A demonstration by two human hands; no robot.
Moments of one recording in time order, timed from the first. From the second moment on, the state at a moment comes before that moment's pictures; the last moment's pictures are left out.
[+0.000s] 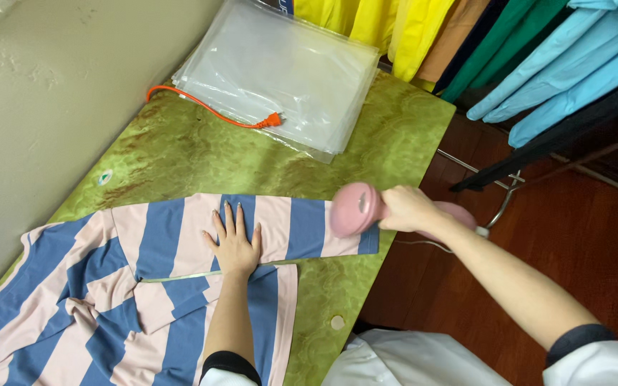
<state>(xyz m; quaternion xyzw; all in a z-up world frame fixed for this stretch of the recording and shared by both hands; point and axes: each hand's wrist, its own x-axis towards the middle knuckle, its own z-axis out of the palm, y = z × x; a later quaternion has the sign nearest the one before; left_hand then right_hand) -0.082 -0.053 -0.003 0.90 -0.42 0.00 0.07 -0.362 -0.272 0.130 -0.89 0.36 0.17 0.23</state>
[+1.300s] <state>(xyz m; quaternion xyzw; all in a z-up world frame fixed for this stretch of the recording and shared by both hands) -0.080 -0.053 0.003 0.91 -0.41 -0.03 0.08 -0.211 -0.251 0.052 -0.91 0.31 0.12 0.24</state>
